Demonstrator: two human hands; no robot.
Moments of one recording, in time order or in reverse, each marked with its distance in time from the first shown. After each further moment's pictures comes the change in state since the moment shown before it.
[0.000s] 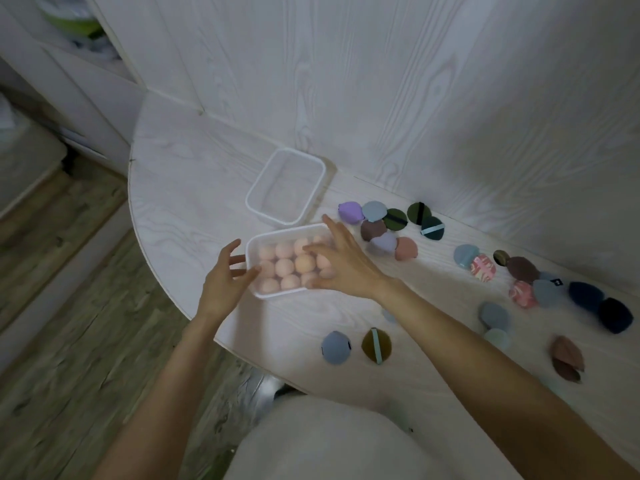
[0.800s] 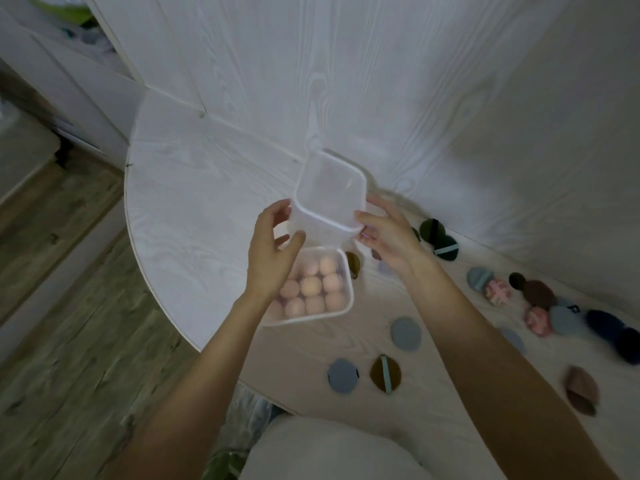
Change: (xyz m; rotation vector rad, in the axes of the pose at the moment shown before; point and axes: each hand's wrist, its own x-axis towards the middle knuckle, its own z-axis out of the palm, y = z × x) left_hand 0.045 0.084 0.037 -0.338 0.086 0.268; right_hand 0.050 0.010 -0.076 1.465 0.362 0.610
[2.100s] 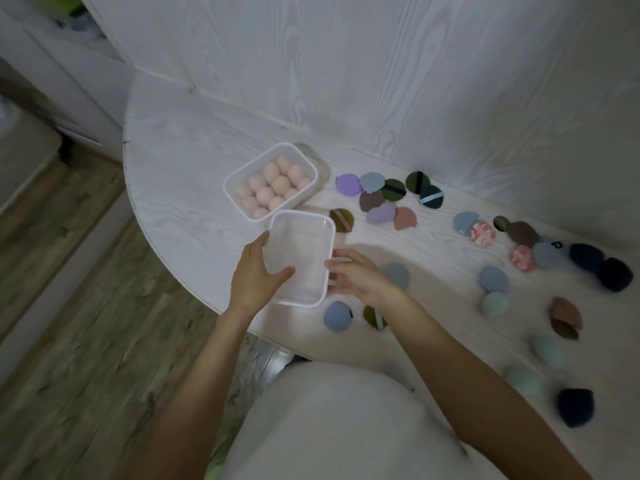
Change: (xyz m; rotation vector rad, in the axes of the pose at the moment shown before) left_hand -0.094 -0.048 -0.027 0.568 -0.178 -0.174; right_hand -0.081 0.123 -0.024 -0.162 -0.115 0.251
